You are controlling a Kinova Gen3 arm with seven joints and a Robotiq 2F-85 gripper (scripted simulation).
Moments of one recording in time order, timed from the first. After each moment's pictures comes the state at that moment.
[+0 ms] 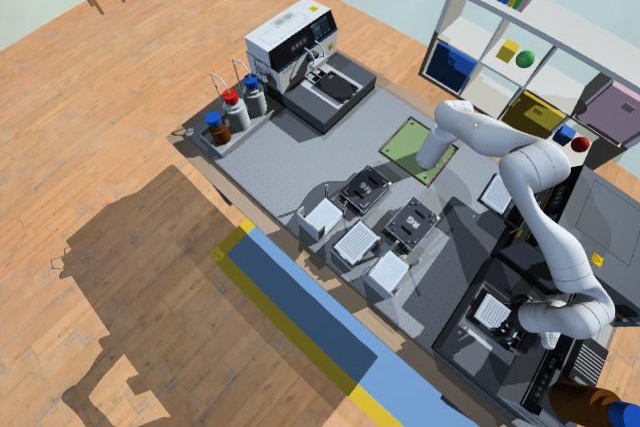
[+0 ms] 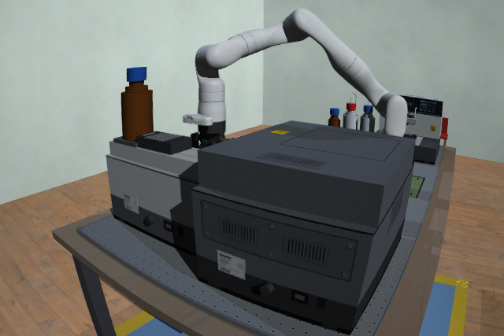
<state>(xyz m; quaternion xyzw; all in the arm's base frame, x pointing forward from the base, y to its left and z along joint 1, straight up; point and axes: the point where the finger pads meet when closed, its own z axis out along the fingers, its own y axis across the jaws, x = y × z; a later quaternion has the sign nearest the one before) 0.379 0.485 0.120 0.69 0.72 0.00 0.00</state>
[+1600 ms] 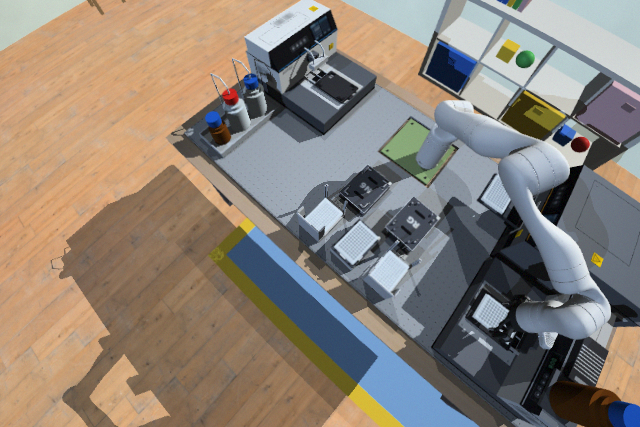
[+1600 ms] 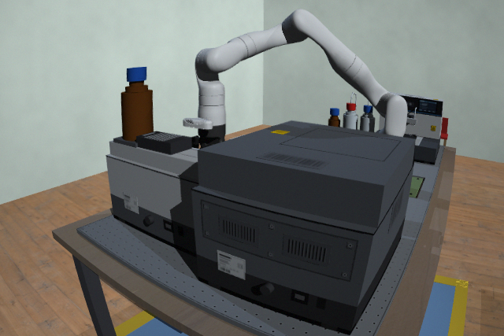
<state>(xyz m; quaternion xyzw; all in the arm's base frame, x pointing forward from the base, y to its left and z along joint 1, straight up) 0.379 0.485 0.111 0.69 0.72 0.00 0.00</state>
